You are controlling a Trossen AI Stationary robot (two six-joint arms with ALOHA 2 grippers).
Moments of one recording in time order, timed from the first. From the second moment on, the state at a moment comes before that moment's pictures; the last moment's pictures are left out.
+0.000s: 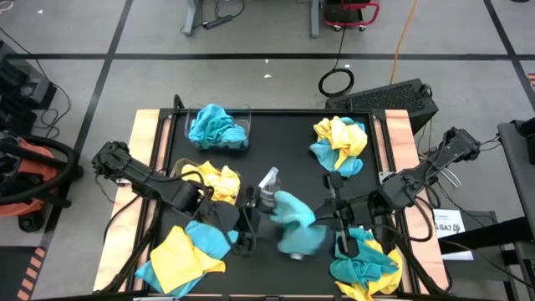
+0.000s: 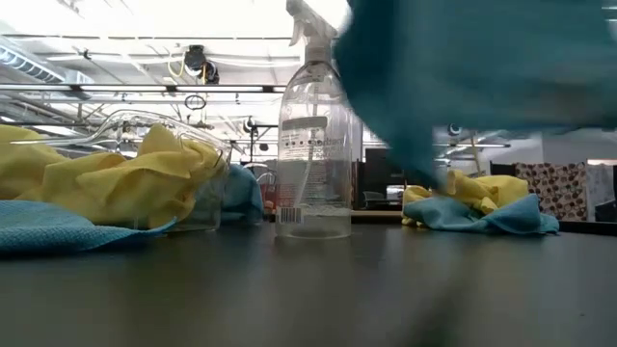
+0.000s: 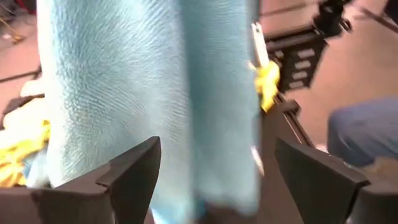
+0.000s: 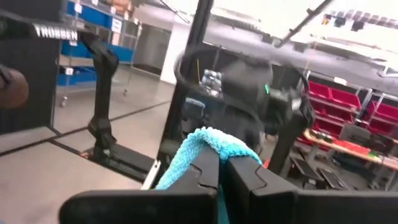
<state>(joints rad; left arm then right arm) -0.45 1.62 1.53 -0.42 -0.26 0.01 0.57 1.24 1.15 0.24 0.31 -0.30</state>
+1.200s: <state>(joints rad) -0.39 1.79 1.53 0.06 0.30 0.06 0.55 1.42 1.61 -0.15 0.32 -0.45</state>
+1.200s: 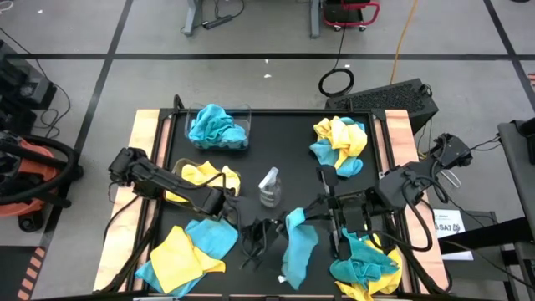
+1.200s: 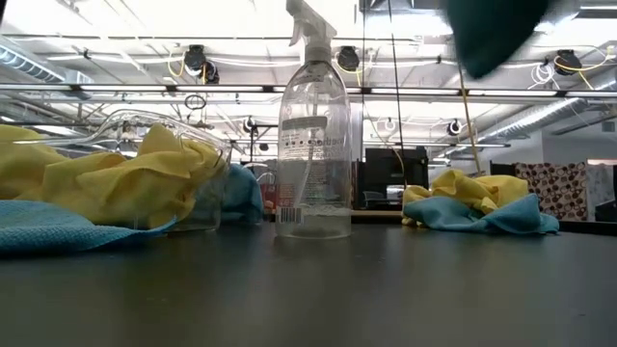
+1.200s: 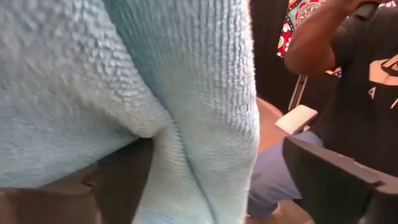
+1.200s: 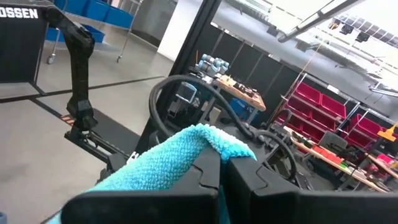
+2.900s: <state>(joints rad) -0.36 1.38 1.53 -0.14 -0.40 0.46 0.59 1.44 1.61 -0.59 0.40 -0.19</state>
